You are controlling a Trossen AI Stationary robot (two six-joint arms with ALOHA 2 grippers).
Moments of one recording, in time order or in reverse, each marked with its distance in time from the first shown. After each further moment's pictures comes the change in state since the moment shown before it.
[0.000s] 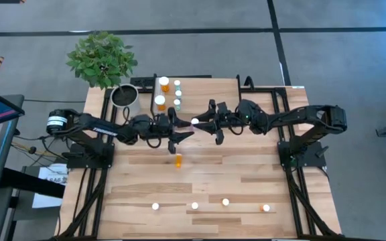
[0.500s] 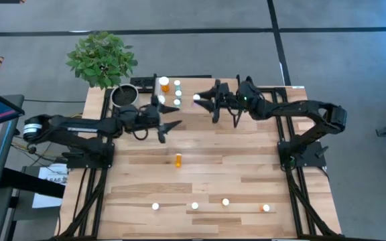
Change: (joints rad) left arm 0.086 -0.336 -0.001 -0.419 -0.075 0.170; right arm -0.192 0.002 0.102 -0.145 0.015 -0.086
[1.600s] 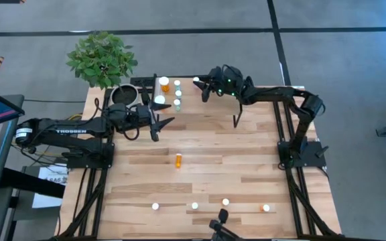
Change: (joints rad) left arm -0.007 -0.162 -0.004 -0.149 -0.059 0.088; right arm -0.246 0.324 0.170 -0.082 0.069 -0.101
